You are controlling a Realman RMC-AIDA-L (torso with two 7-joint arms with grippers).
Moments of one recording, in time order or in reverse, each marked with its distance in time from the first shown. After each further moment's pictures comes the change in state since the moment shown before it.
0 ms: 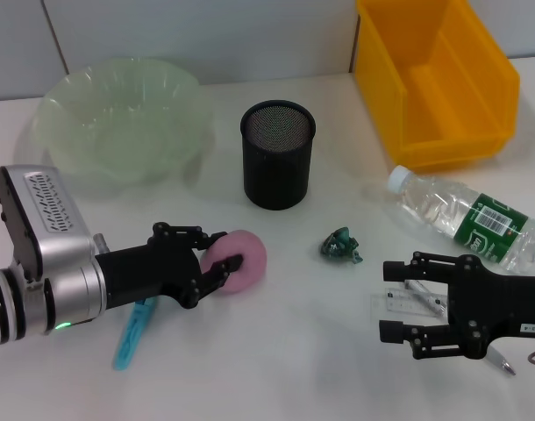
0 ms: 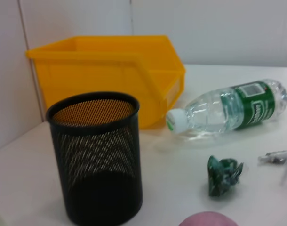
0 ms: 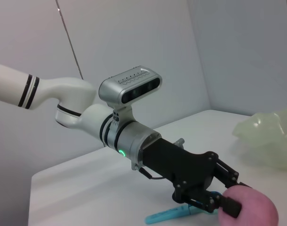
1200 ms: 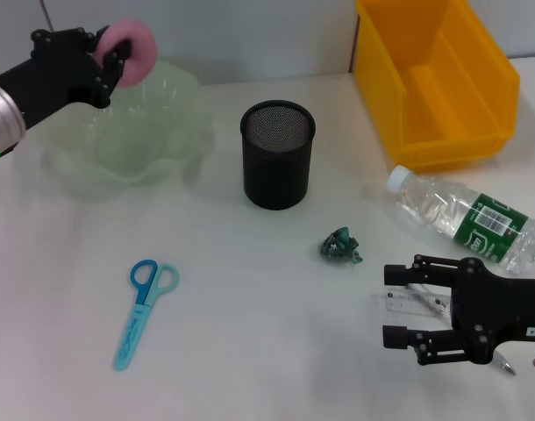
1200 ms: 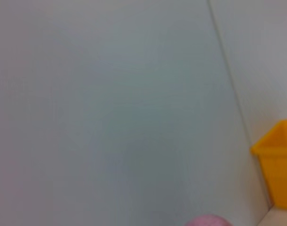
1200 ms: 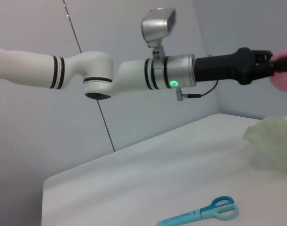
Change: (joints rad) left arm -0.142 0.006 -0.418 0.085 -0.048 -0.191 0.153; right arm -0.002 -0.001 0.002 -0.008 -0.001 -0.039 0.015
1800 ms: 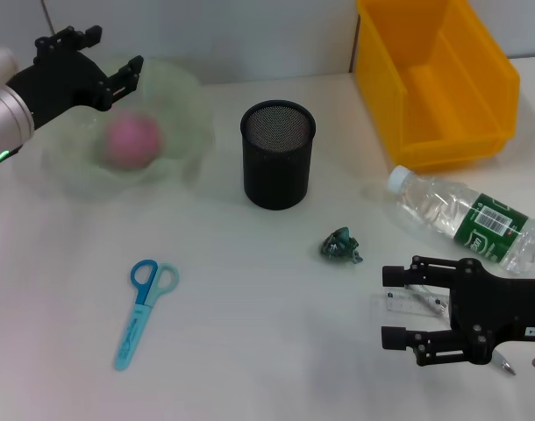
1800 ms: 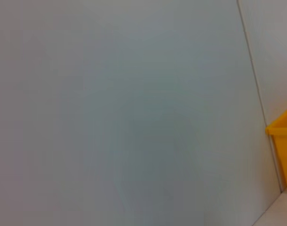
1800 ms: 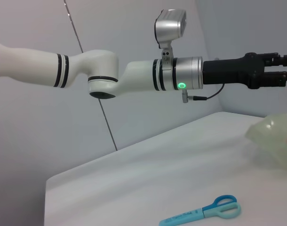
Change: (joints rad) left arm -0.026 0.000 0.007 -0.034 -0.002 -0.071 -0.018; right arm 0.005 0.000 -0.002 0.000 -0.004 -0.001 0.011
